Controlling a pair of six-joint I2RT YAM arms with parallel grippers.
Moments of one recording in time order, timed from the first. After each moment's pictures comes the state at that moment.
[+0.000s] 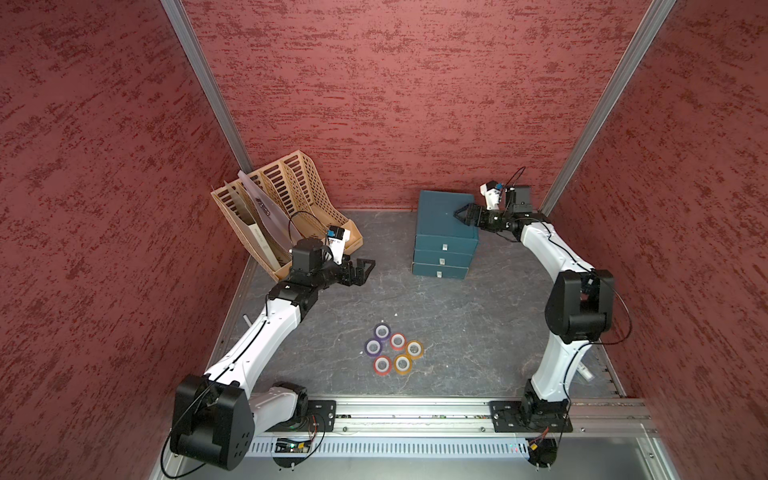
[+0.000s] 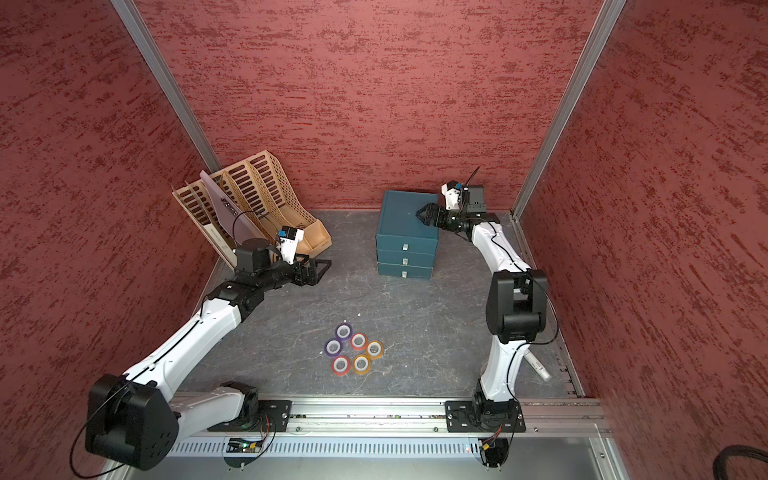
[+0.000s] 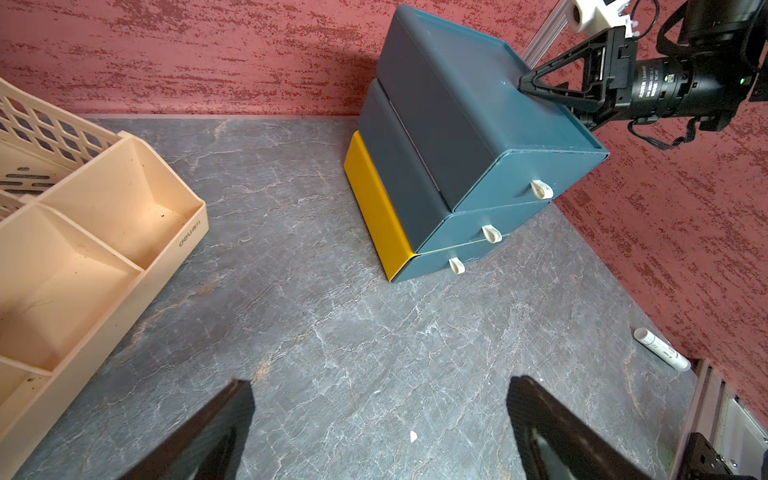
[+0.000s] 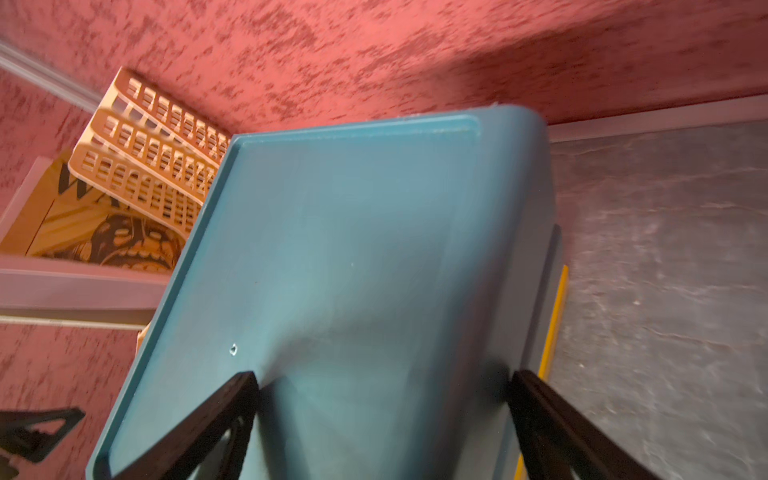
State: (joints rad) left arm -0.23 1.18 0.84 -0.16 0.45 -0.19; right arm 0.06 1.94 1.68 -0.41 -0.61 0.27
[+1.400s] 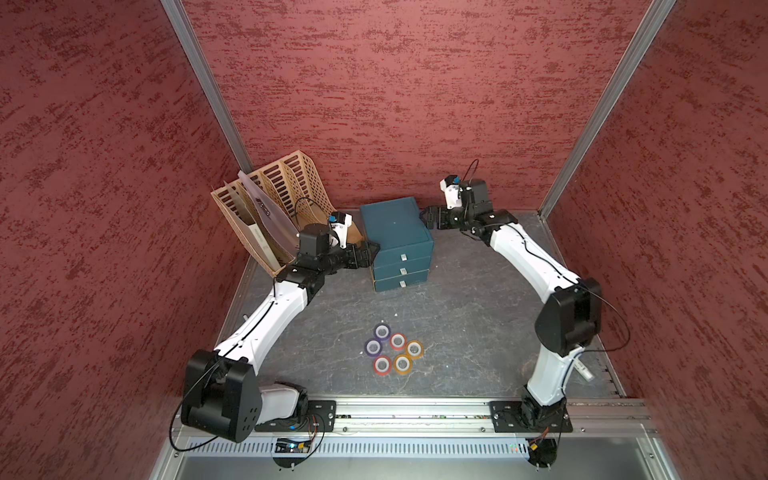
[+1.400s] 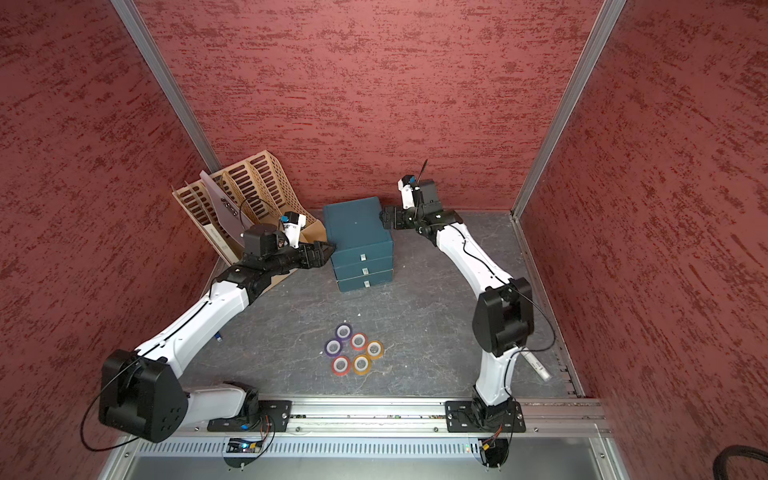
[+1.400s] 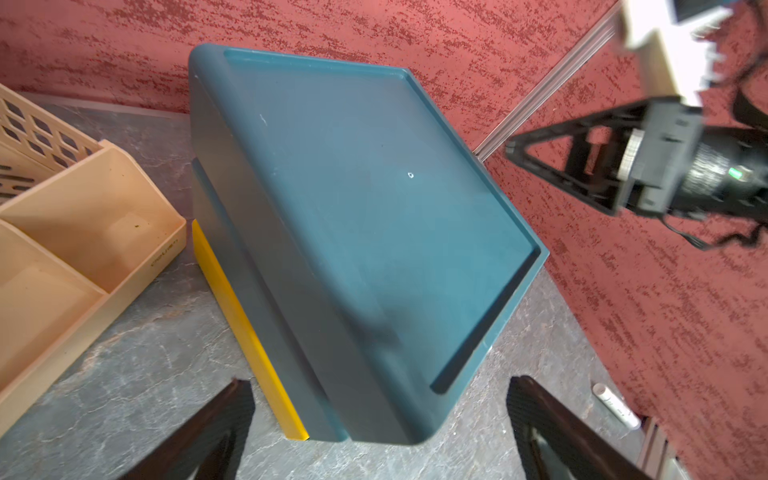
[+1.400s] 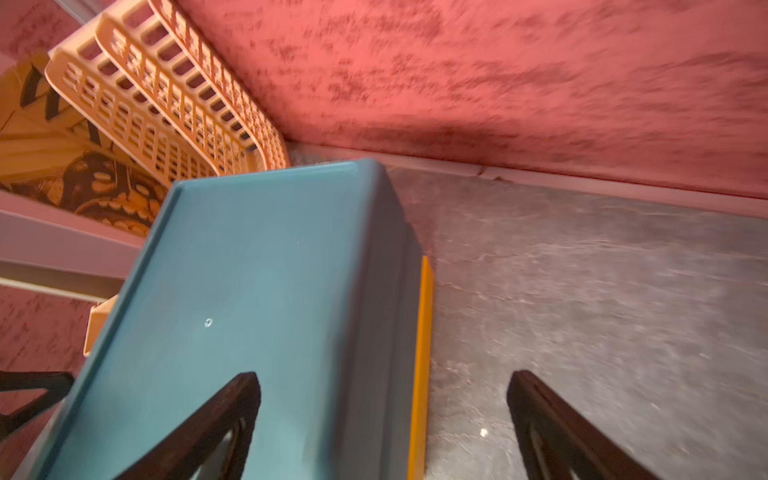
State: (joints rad) left arm -0.25 1.32 1.00 -0.15 0.43 -0.38; right arm 0.36 1.78 1.67 -0.45 -0.20 0.26
